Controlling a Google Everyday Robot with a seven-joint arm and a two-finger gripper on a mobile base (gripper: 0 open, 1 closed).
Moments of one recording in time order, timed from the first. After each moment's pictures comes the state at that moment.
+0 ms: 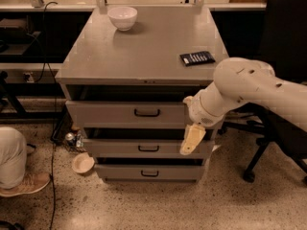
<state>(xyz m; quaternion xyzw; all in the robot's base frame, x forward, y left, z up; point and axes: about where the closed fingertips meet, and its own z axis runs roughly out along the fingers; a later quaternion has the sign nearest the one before) 0.546 -0.104 0.724 -0.65 0.73 0.06 0.22</state>
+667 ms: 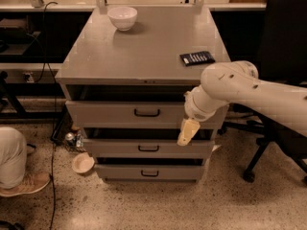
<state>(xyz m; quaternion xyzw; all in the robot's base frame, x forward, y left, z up) 0.599 -0.112 0.698 -0.63 0.74 -0.01 0.23</state>
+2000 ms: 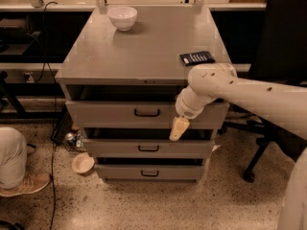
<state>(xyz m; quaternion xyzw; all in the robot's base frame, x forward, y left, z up) 0.639 -0.090 0.648 -0.64 0.74 0.02 0.21</state>
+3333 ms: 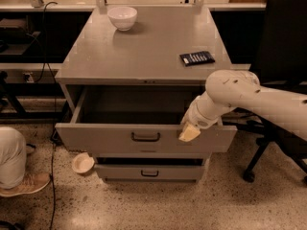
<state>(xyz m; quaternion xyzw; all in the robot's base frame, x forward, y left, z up) 0.586 -0.116 0.663 -0.63 0.75 0.04 0.21</state>
